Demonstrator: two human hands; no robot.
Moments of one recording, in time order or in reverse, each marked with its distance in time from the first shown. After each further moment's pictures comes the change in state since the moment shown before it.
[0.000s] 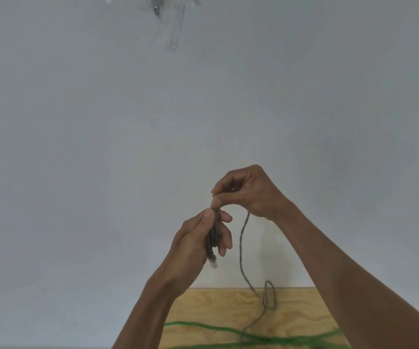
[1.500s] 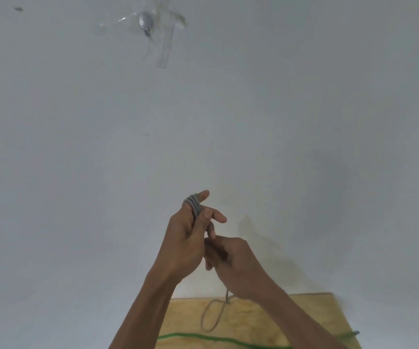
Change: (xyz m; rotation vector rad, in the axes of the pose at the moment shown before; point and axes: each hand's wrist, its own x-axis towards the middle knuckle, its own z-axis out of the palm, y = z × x) left_hand 0.014 0.017 0.004 0.315 0.173 0.169; right_hand -0.077 0.030 0.068 -0.182 0.119 0.137
